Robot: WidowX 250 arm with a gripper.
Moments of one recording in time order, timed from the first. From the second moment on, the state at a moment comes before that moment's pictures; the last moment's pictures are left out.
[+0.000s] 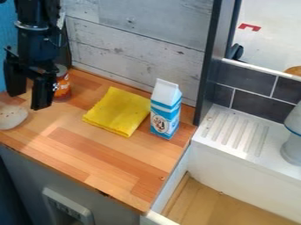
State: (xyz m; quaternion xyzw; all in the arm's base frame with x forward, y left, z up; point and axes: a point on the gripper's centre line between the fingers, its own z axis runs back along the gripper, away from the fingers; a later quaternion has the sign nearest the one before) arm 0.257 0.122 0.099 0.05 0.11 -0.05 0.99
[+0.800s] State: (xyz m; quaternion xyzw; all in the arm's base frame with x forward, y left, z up) arm 0.242 0.196 0.096 0.06 0.09 -0.11 0.99
